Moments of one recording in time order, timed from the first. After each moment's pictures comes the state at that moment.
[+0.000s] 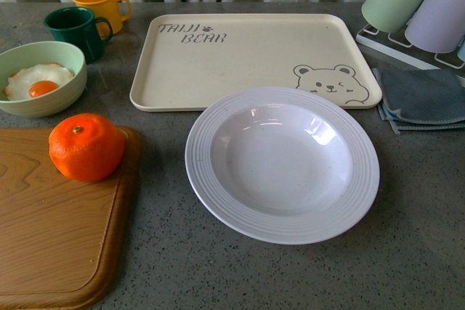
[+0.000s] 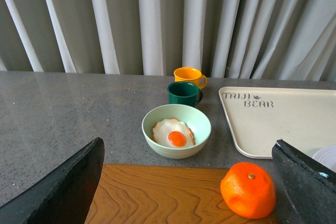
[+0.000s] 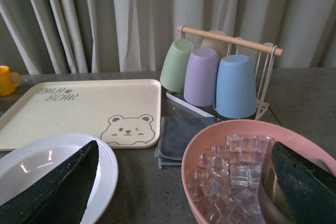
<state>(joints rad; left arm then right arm) 0.00 0.02 0.01 0.00 0.00 -0.01 0.00 0.01 0.02 0.00 0.00 0.00</state>
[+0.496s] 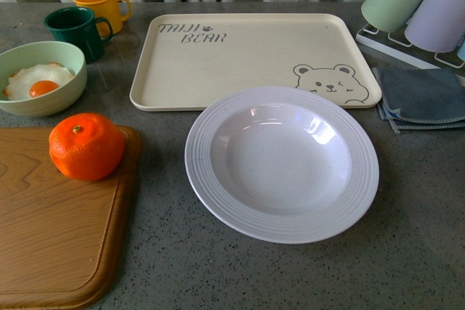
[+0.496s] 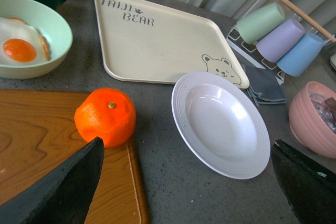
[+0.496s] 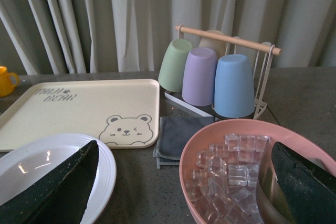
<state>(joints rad) -0.09 0.71 0.15 0.24 0.42 -0.35 0.00 0.00 0.02 0.00 0.00 0.00</state>
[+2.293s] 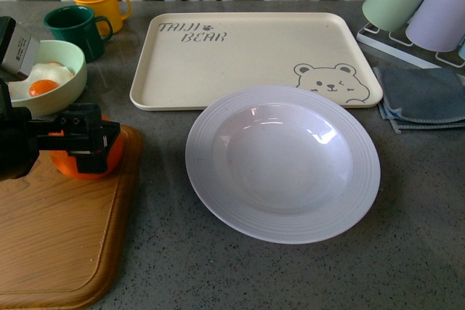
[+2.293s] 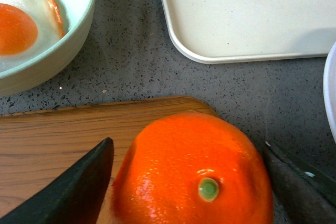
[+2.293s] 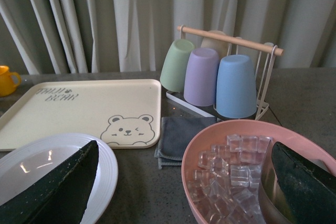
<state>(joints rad) -0.18 1.90 0.49 0.85 0.15 -0.15 0.00 0.00 0.02 0.00 0.00 0.00</state>
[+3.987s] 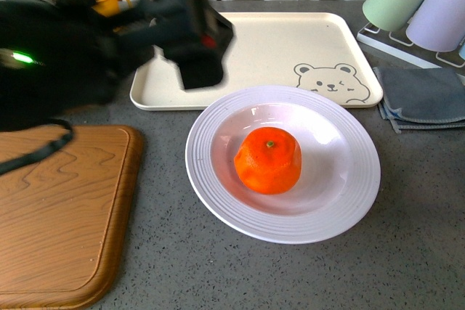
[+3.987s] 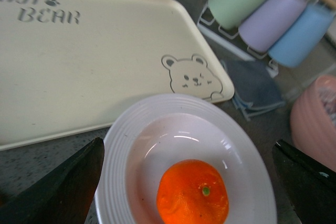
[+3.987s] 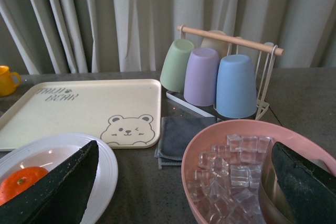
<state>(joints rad) -0.46 1.67 0.55 0.84 0.19 -0.43 0.00 0.00 0.02 0.00 0.00 0.00</state>
